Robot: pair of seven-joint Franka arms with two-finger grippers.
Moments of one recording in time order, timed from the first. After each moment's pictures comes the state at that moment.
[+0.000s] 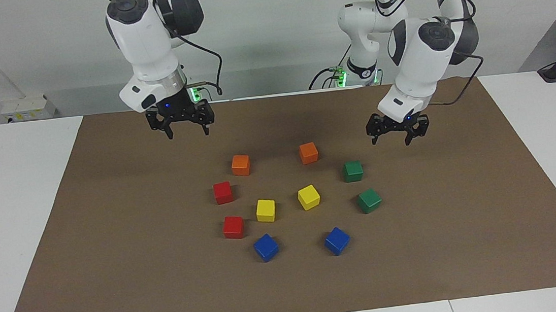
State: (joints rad) left arm -0.23 0.05 -0.05 -1.99 -0.02 2.08 -0.07; right arm 0.34 -0.02 -0.03 -1.86 0.04 1.87 0.34
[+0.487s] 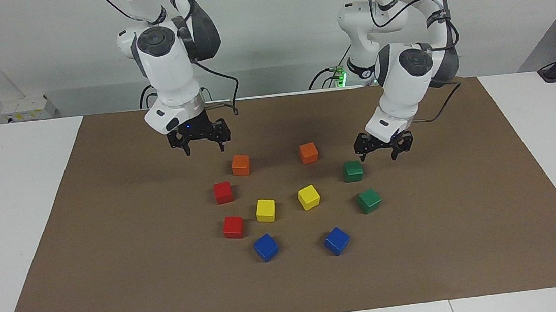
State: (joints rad) left arm -0.28 0.14 -0.05 -2.03 -0.02 2.23 -0.20; right arm 0.35 0.05 -0.03 -1.93 0.04 2.02 0.35
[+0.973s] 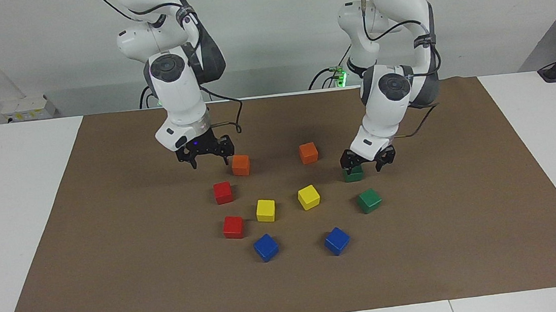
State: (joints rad) left arm -0.32 0.22 -0.05 -2.03 -0.02 2.28 -0.28; right arm 0.36 0.06 -0.03 -2.03 0.04 2.14 0.35
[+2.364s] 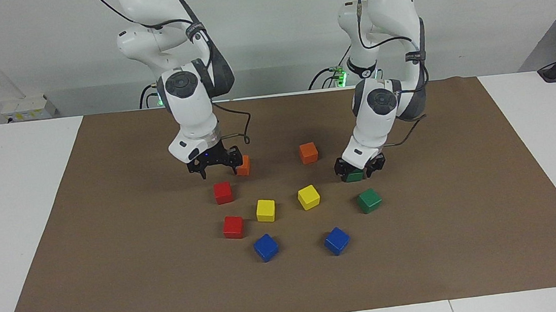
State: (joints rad) left arm -0.34 0.27 -0.05 -2.09 -0.02 2.38 -0.31; right arm 0.38 0.14 -0.03 -2.04 0.04 2.26 0.34
